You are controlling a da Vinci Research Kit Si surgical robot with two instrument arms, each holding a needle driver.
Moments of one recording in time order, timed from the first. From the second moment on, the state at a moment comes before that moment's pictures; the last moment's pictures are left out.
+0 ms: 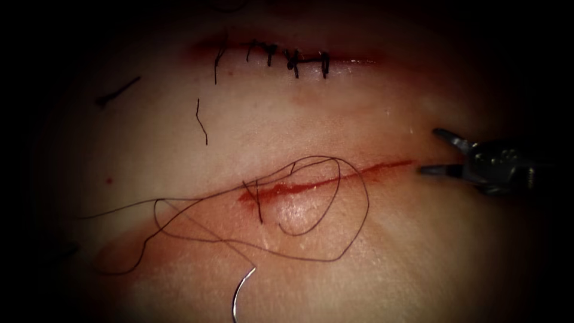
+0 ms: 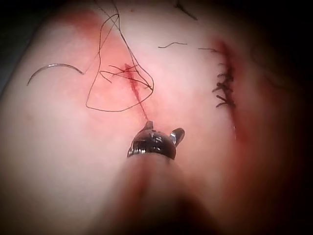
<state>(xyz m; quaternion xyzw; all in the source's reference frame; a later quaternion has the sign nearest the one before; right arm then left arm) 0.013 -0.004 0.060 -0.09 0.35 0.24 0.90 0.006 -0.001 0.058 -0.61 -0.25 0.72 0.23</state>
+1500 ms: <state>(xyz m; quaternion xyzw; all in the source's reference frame) 0.027 -0.009 0.079 -0.01 0.33 0.18 0.93 0.011 -0.009 0.061 -0.61 -0.24 0.70 0.27</state>
